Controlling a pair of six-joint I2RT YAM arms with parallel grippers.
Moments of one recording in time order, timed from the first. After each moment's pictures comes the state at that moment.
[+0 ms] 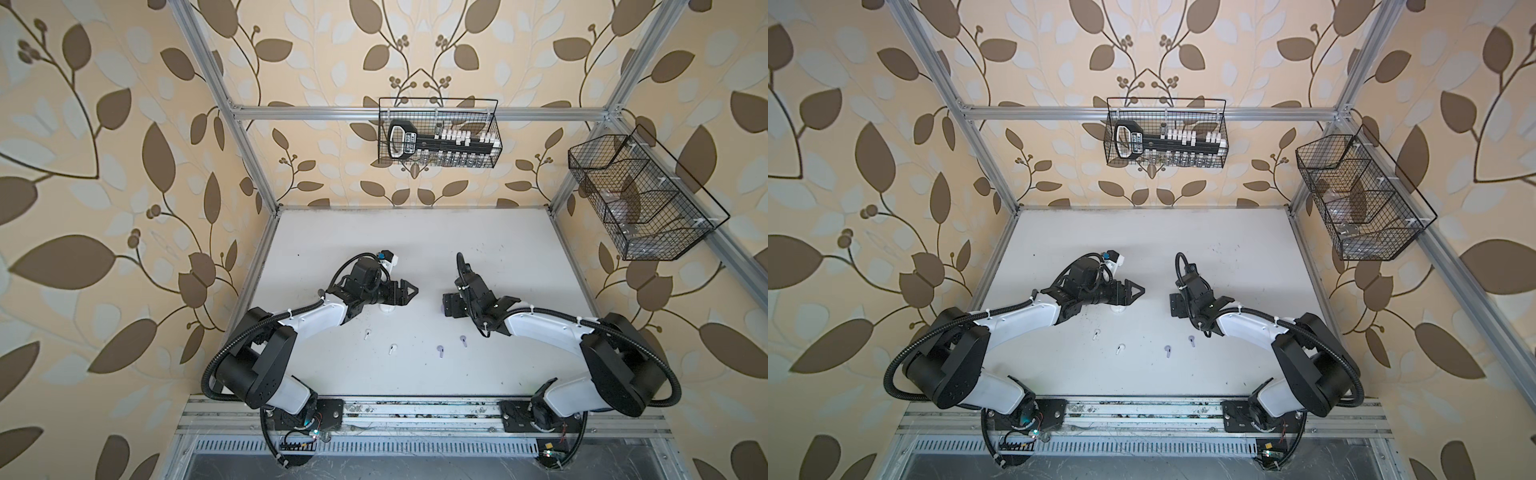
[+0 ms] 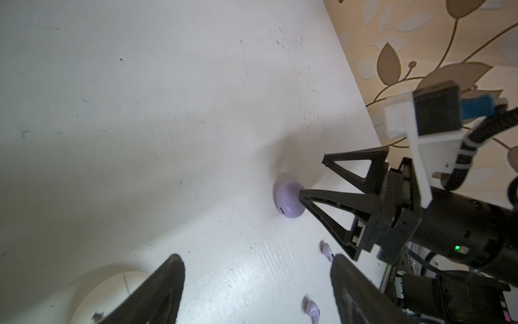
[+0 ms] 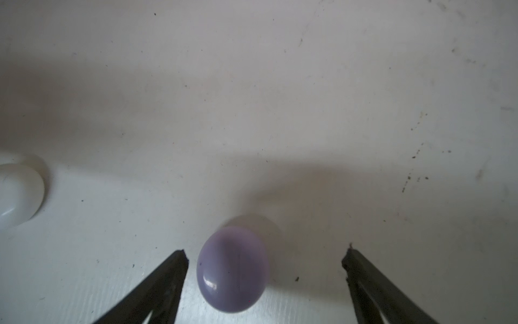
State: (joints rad) left arm -0.50 1.49 0.74 0.13 0.45 -0.50; right arm 0.61 1.50 0.70 -0.13 0.27 0.41
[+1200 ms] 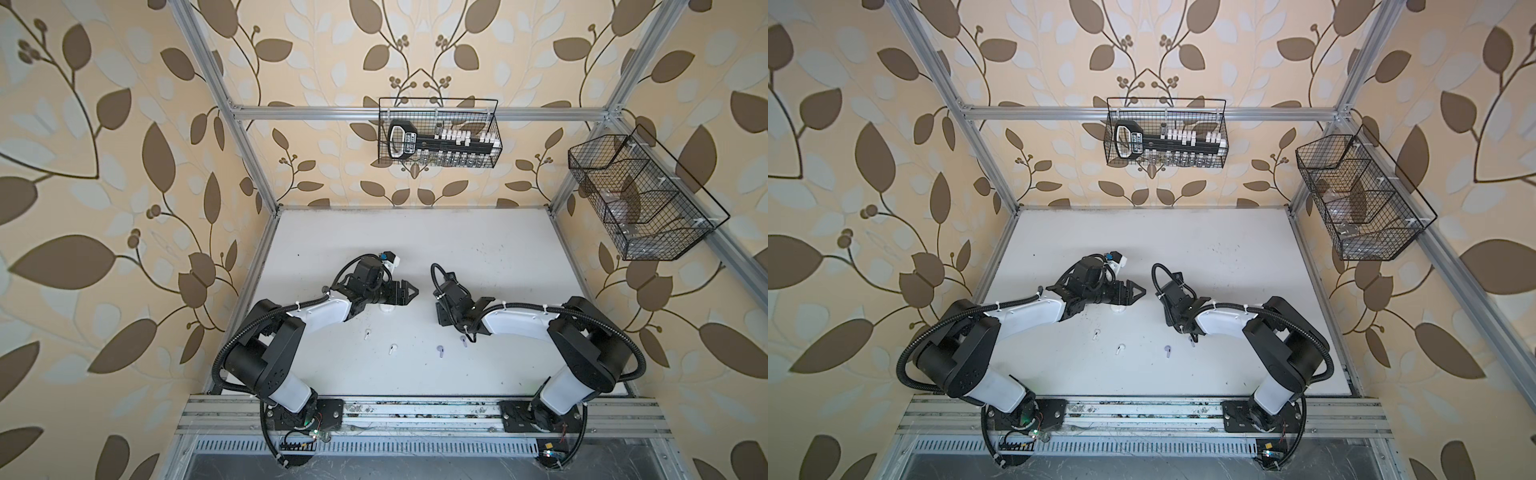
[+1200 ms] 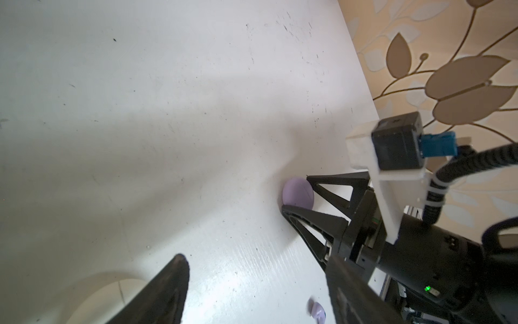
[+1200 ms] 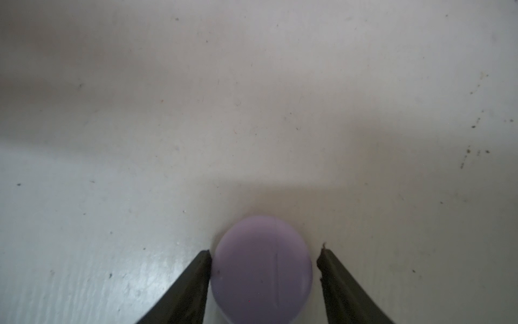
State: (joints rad) left arm -0.50 1.55 0.76 0.12 0.46 -0.50; right arm 0.73 1.66 0.78 -0.20 0.39 0.50
